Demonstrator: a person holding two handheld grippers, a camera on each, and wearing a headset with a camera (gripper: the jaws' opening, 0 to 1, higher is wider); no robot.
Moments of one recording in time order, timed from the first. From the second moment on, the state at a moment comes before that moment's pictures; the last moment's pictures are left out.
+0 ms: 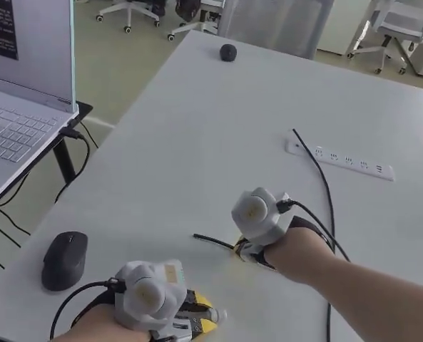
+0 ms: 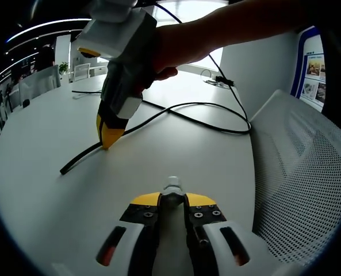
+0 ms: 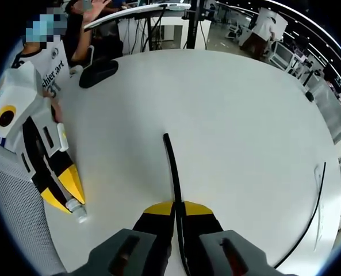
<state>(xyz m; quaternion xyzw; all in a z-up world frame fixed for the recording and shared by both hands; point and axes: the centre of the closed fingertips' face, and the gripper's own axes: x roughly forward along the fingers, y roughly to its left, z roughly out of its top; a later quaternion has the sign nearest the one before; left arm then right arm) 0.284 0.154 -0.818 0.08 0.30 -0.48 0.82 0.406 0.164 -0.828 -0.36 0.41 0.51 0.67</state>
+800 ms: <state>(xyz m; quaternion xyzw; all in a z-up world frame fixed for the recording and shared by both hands) 0.282 0.151 -0.818 0.08 0.31 -0.47 0.82 0.413 0.164 -0.823 -0.37 0.38 0.51 0.68</state>
